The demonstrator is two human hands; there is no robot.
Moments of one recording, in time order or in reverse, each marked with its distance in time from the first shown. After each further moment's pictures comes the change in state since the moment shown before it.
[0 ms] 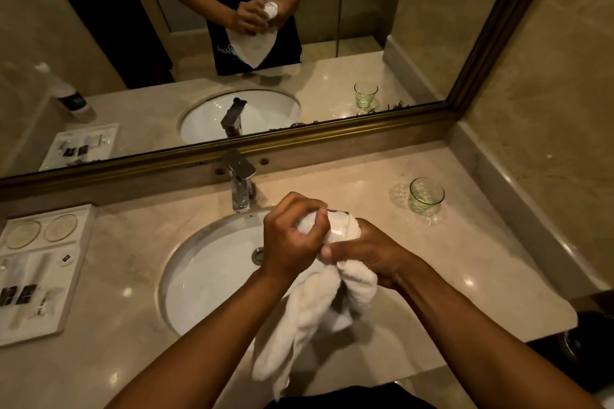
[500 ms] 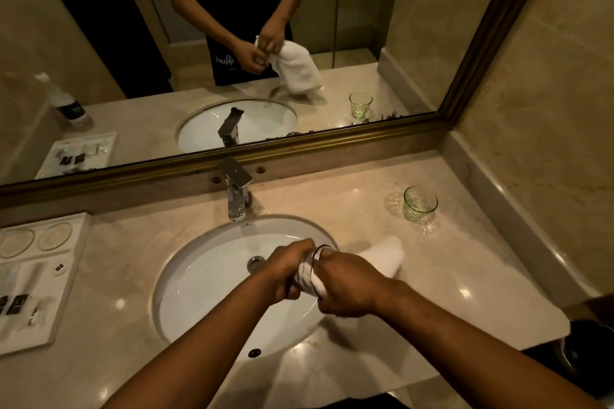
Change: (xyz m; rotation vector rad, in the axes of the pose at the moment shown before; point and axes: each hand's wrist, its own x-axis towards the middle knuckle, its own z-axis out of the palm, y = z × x) left_hand -0.011 -0.011 0.003 -0.276 -0.485 -1.424; right_hand -0.002 0.017 0.020 -1.485 -0.083 -0.022
